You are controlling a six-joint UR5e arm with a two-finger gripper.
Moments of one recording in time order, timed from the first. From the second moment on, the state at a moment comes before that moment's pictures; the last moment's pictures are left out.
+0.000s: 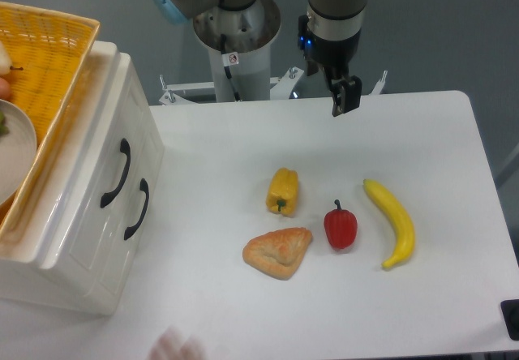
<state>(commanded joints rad) 2.62 -1.59 -1.56 -1.56 1.60 1.72</state>
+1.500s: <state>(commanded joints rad) 2.46 -1.64 -1.57 -1.52 1.31 0.82</state>
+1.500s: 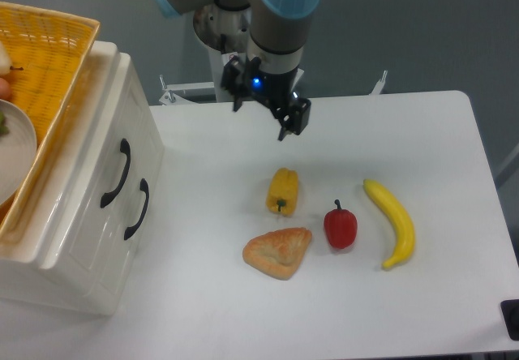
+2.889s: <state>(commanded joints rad) 2.25 -1.79 -1.55 -1.41 1.25 0.31</state>
